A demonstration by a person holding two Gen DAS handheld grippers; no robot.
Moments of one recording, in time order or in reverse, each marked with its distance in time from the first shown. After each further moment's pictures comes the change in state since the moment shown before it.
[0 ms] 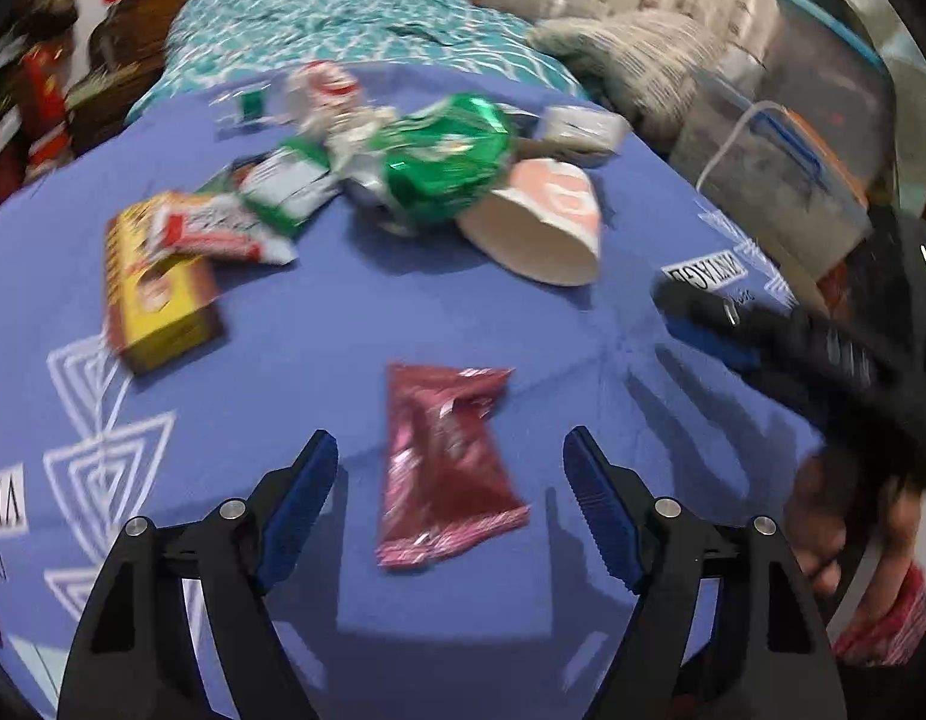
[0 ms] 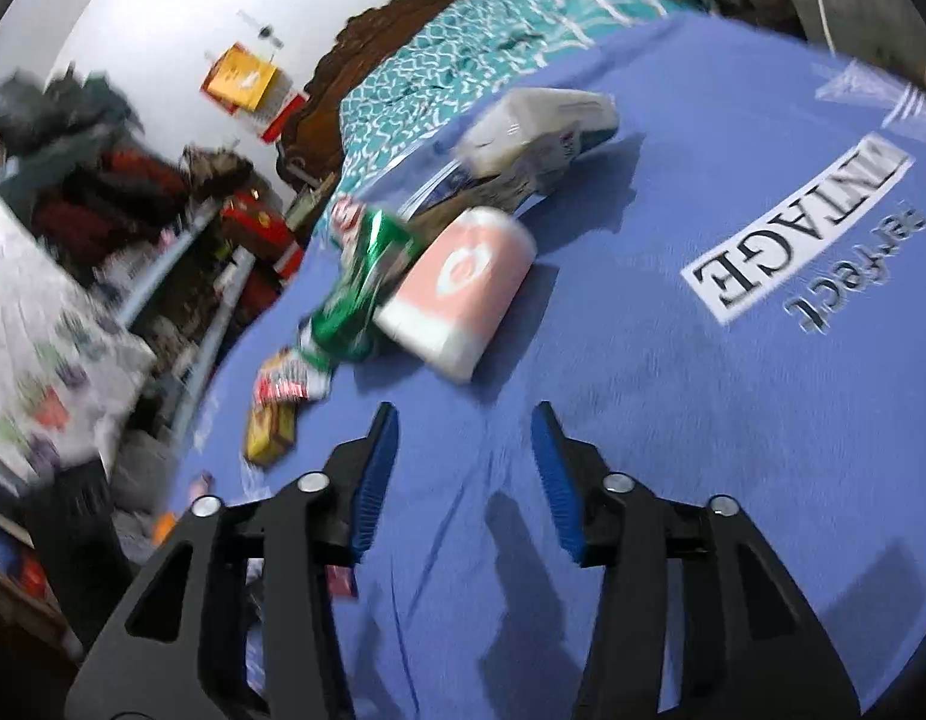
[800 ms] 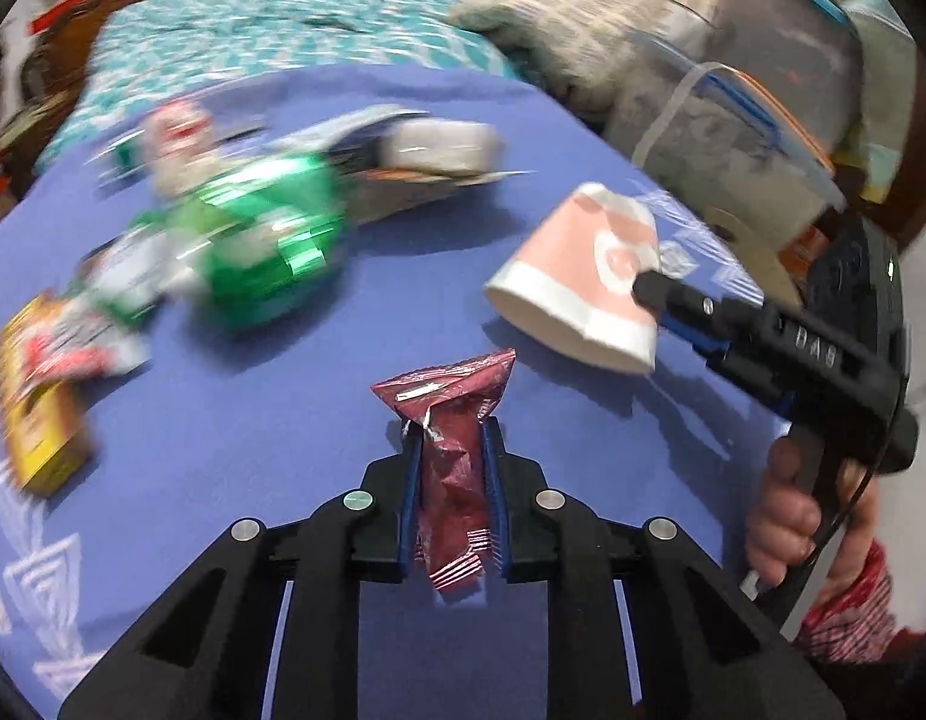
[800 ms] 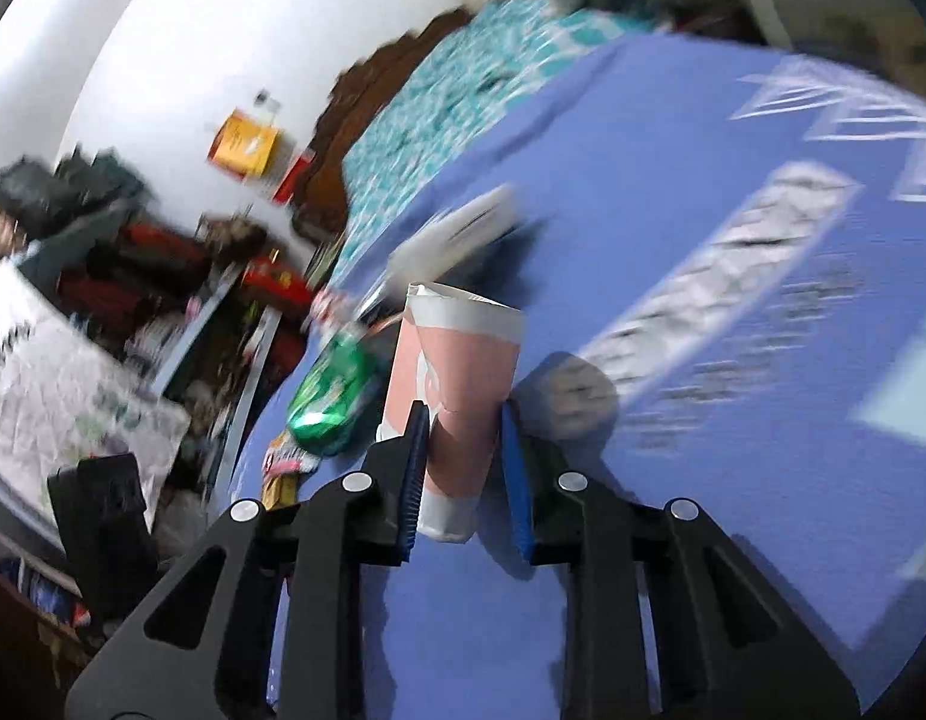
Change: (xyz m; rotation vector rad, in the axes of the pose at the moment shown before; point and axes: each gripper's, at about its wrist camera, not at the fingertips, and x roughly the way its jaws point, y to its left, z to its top) left arm 0.032 -0.066 0.060 0.106 0.071 -0.131; right arm -0.050 -0.067 0.026 0.105 -0.124 0.070
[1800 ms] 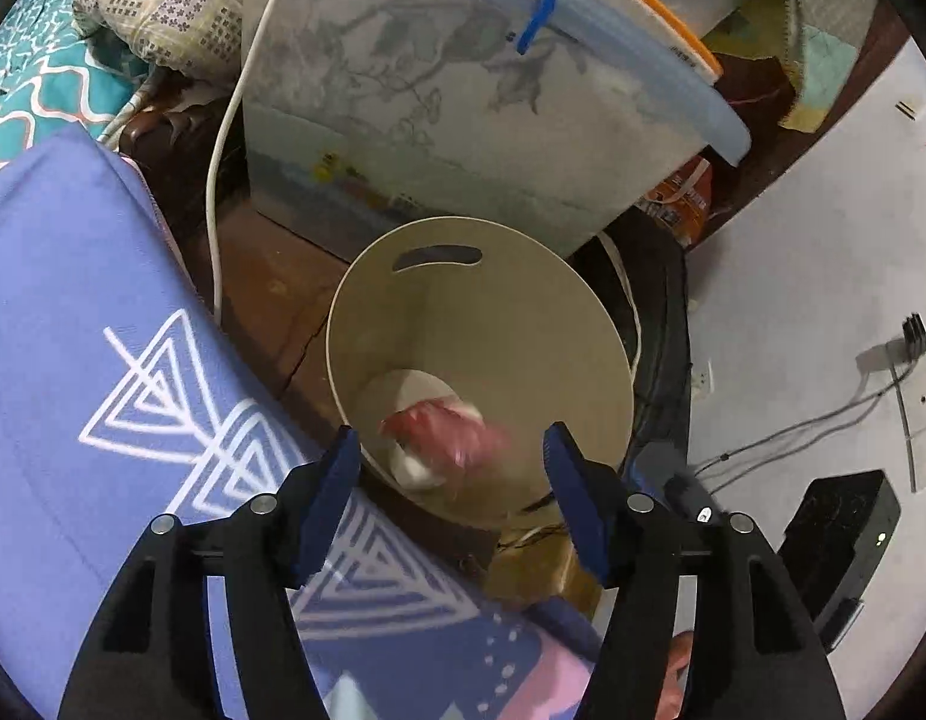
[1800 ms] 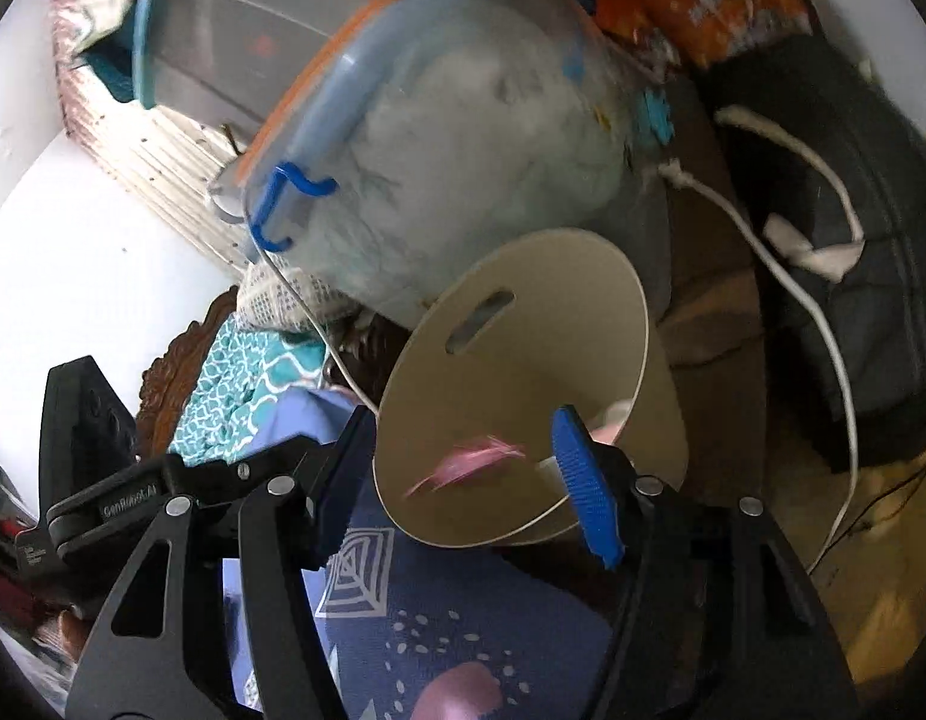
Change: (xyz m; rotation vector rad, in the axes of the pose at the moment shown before) left arm 0.193 -0.324 0.179 0.264 0.176 -0.341; right arm -0.204 -0.188 0.080 0.305 -0.599 -0.426
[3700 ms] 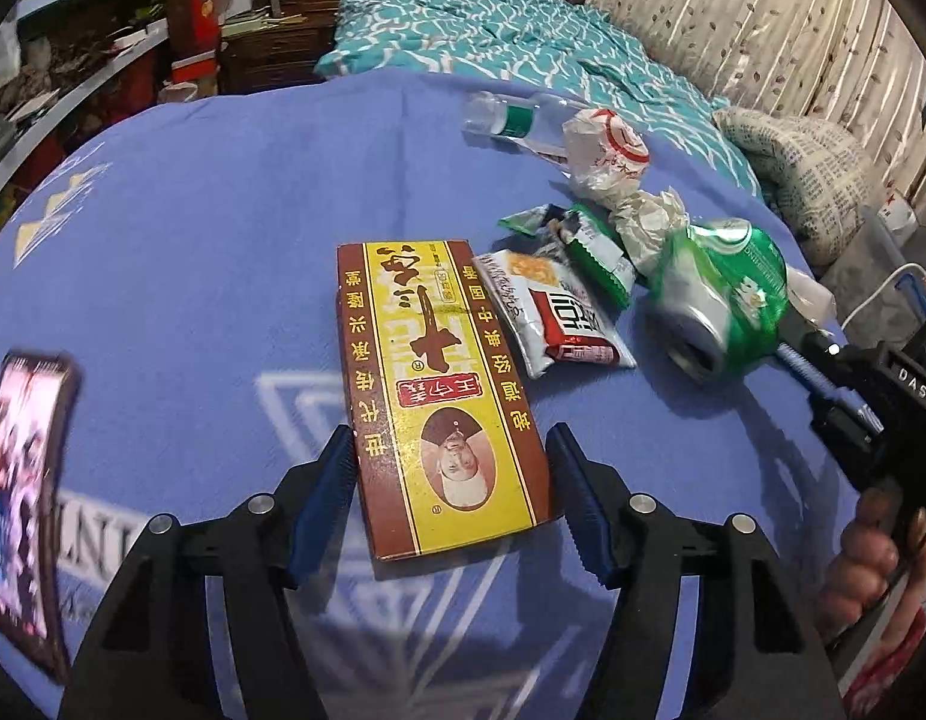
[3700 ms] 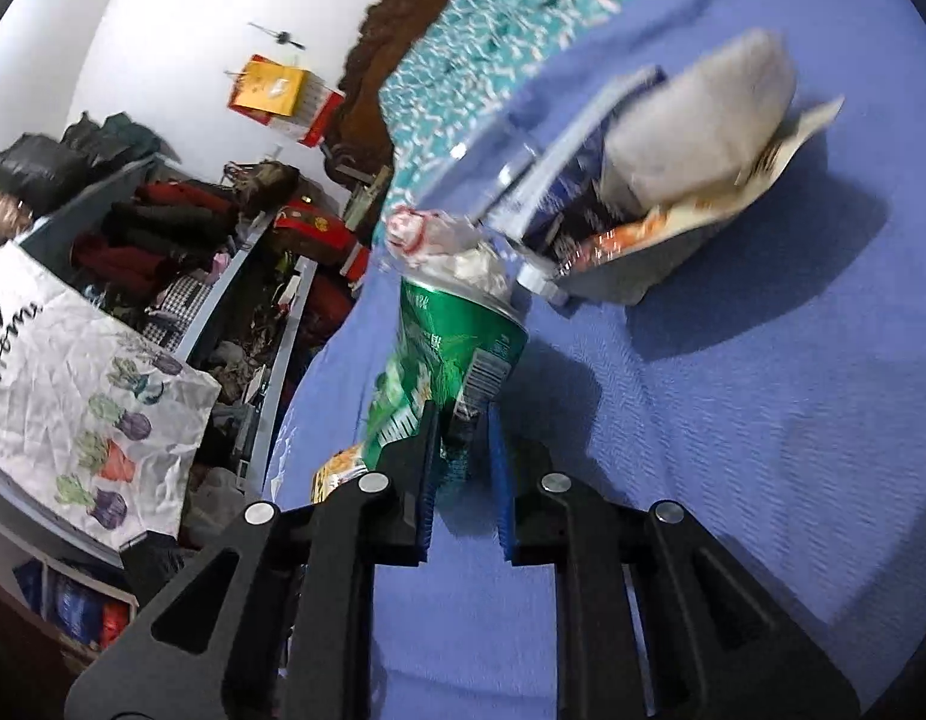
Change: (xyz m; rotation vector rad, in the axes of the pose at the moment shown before) left arm -0.345 0.313 -0.416 -0.724 -0.348 0.624; right arm 0.087 0.322 -0.329 -0.348 0.786 0.513
